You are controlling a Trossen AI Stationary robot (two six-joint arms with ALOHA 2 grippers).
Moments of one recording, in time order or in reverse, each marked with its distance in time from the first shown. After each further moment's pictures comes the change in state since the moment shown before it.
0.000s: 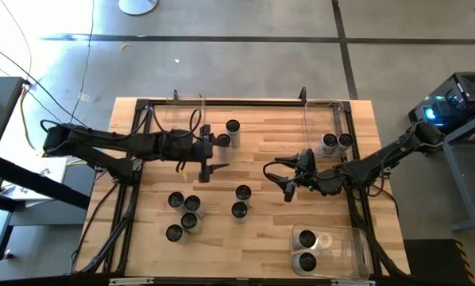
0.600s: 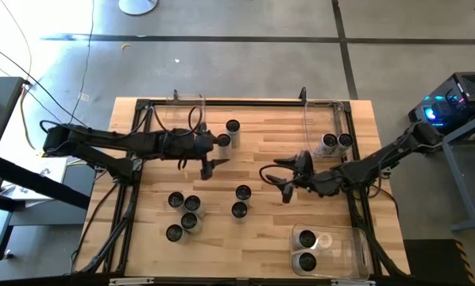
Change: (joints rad) left arm 0.032 0.000 0.000 -0.050 -0.060 -0.195; right arm 0.000 0.035 0.000 0.002 0.000 0.000
